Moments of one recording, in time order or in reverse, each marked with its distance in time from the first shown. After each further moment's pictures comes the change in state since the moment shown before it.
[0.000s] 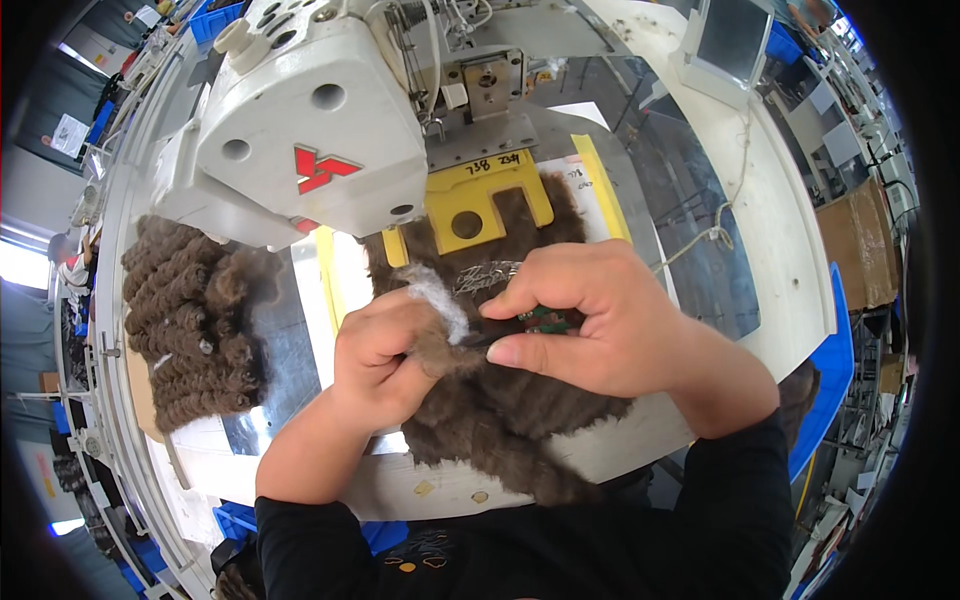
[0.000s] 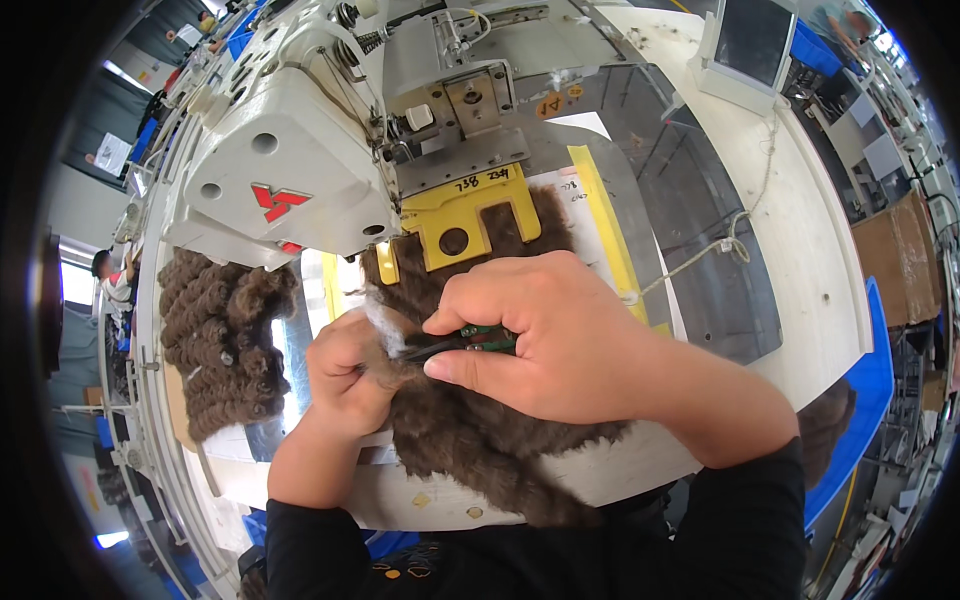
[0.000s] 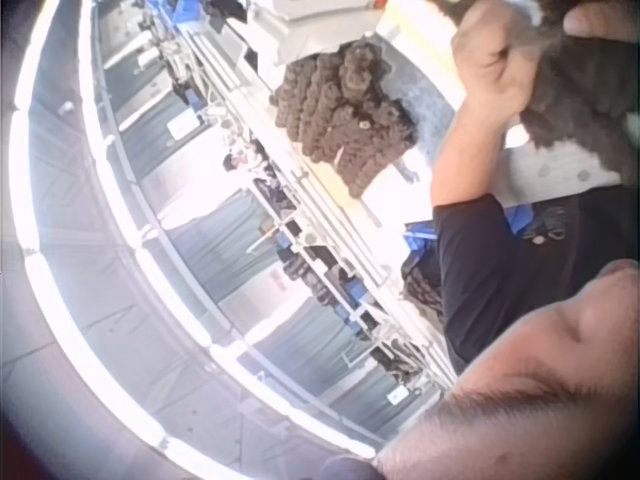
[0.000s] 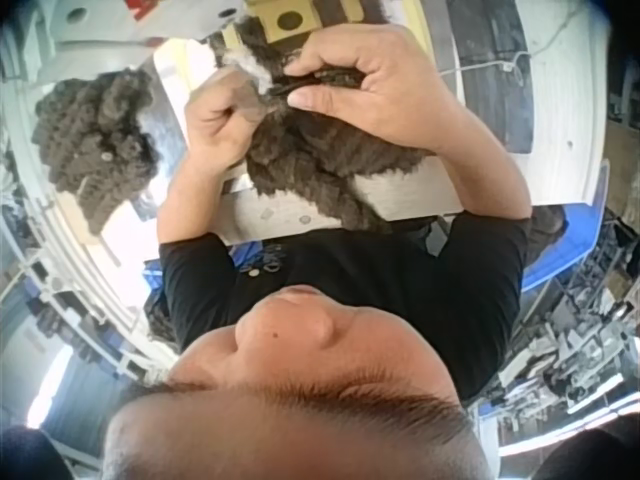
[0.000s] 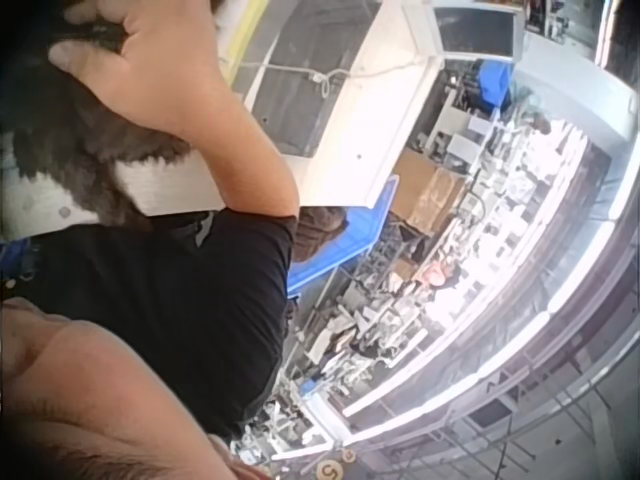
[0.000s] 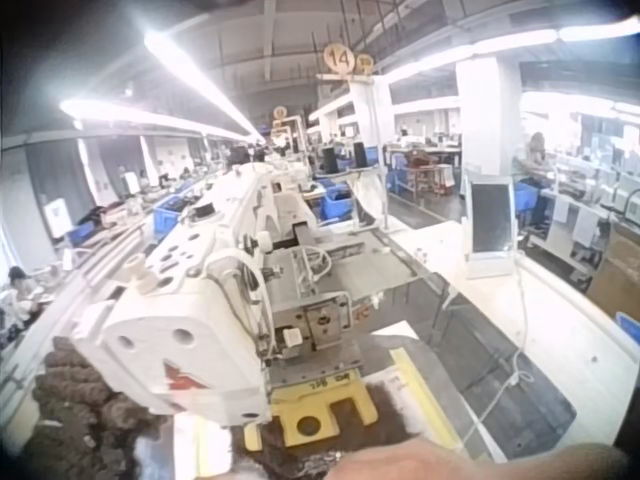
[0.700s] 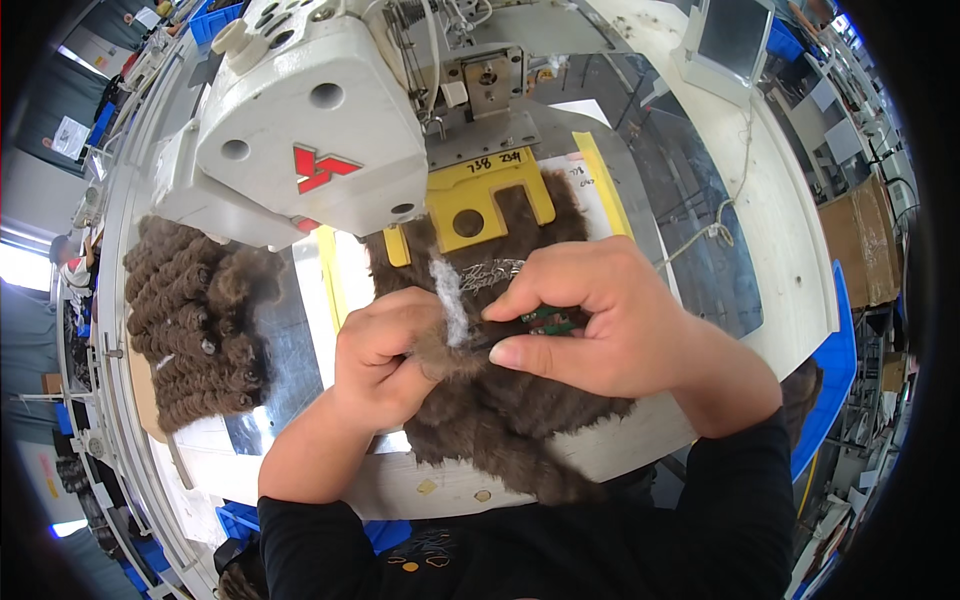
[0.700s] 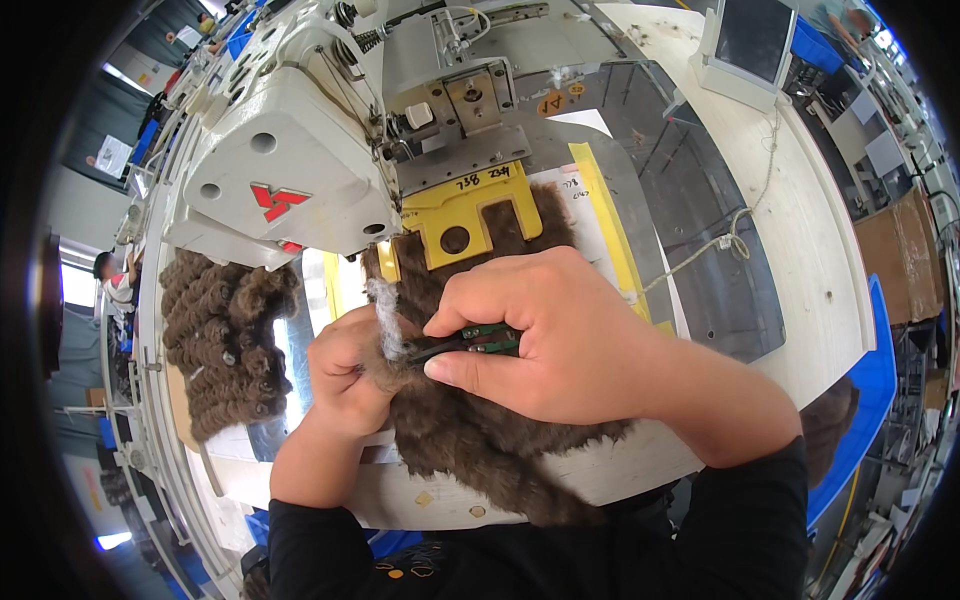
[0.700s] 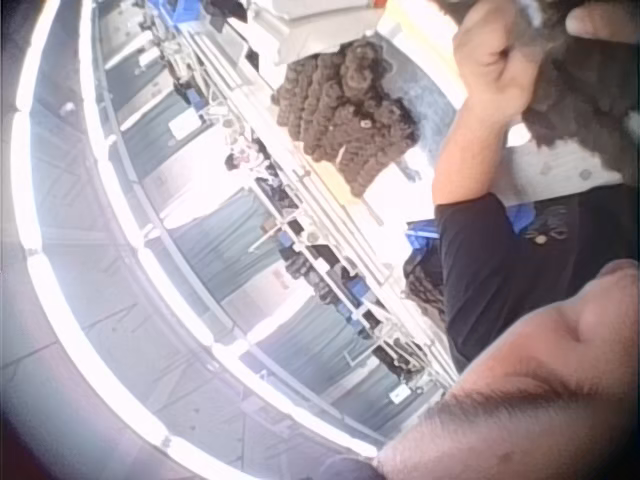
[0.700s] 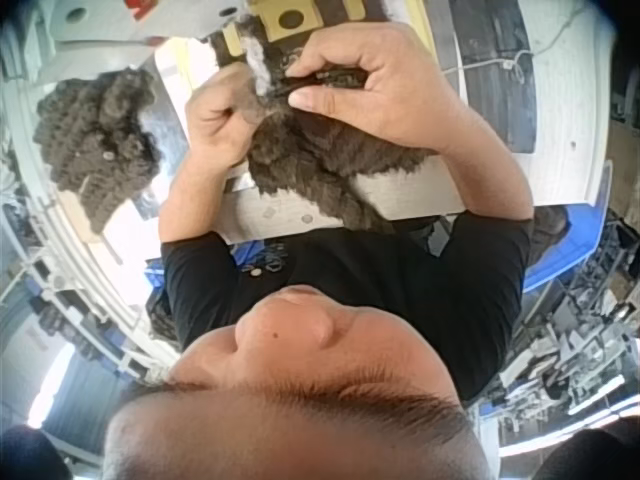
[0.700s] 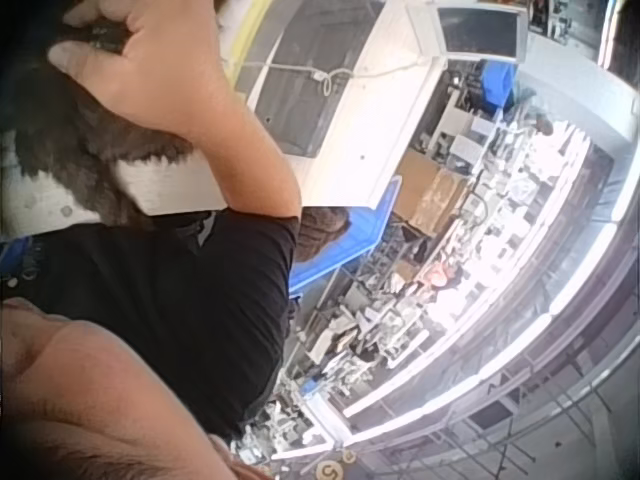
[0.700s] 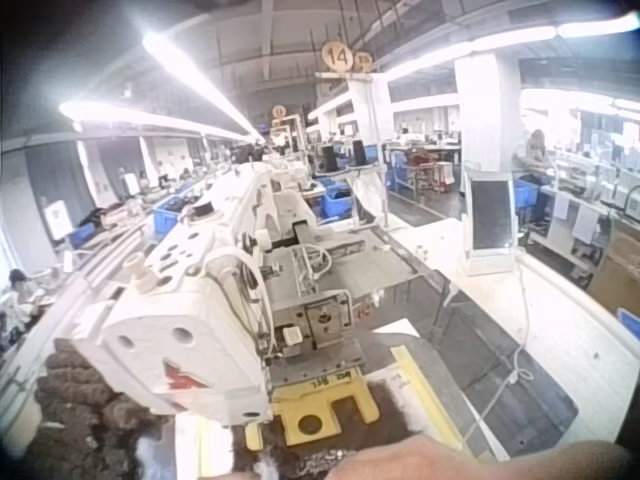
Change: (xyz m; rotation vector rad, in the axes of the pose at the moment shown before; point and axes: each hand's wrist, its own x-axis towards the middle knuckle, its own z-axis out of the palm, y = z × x) left_hand -0.001 0.005 -0.001 -0.041 -0.010 -0.080; right_hand 0.001 -0.001 0.000 0.054 0.014 -0.013
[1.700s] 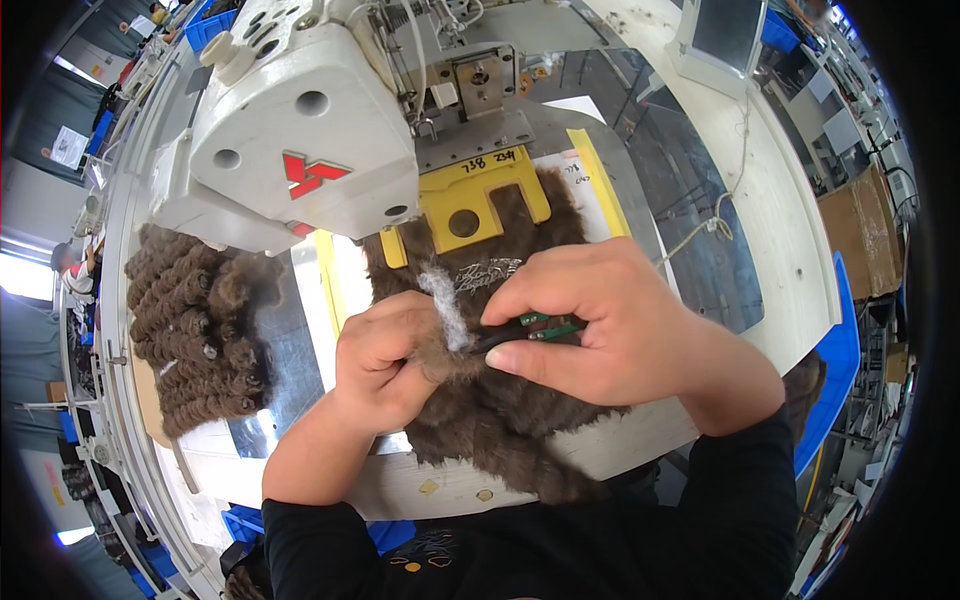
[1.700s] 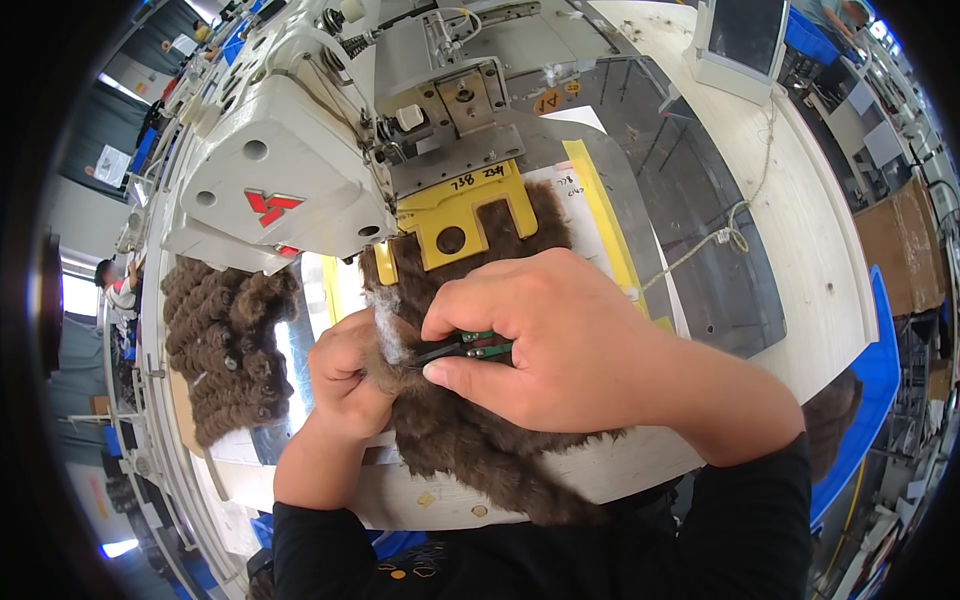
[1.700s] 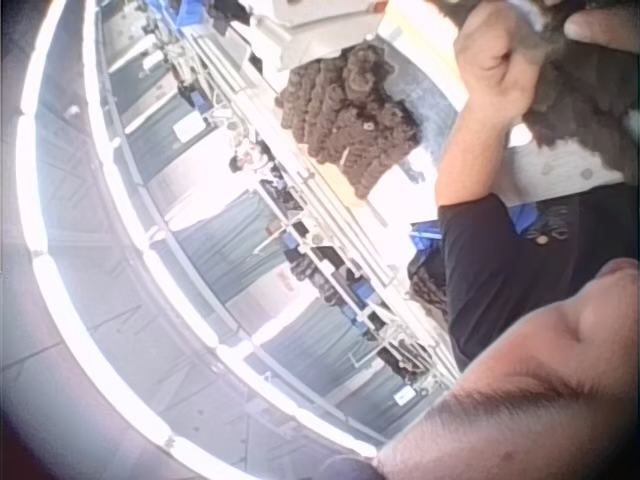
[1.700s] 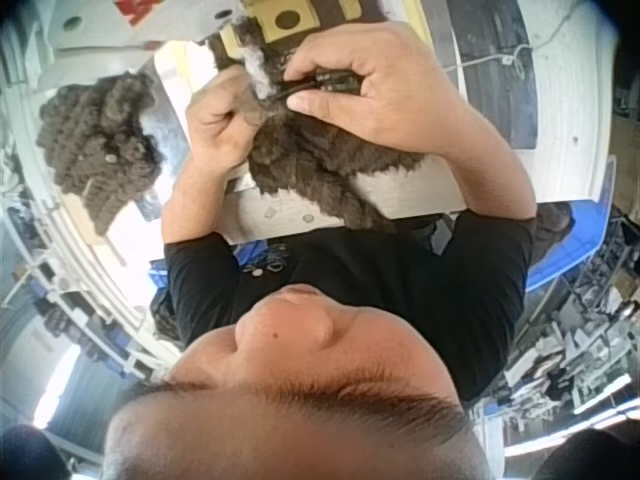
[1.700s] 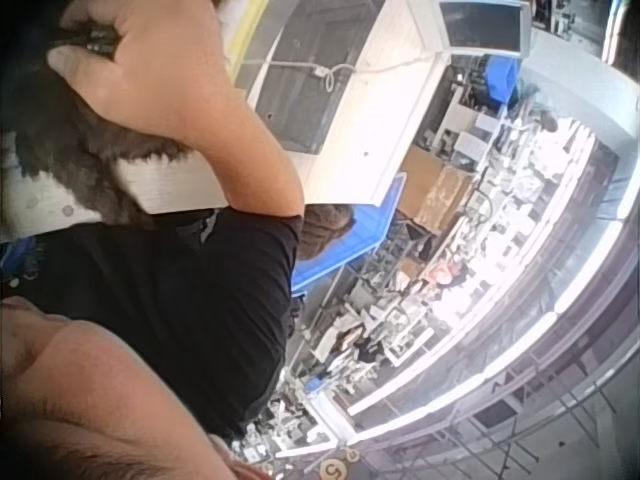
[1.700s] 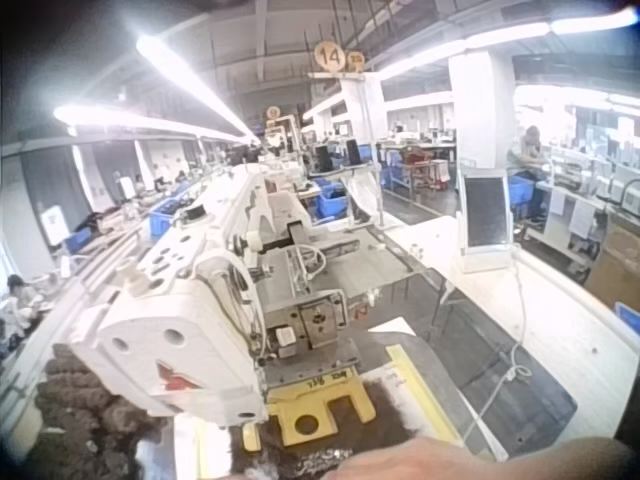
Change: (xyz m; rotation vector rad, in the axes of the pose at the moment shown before) left_hand -0.001 -0.003 -0.001 0.035 -0.049 0.036; right_hand -0.002 -0.012 -0.003 -0.062 -0.032 0.061
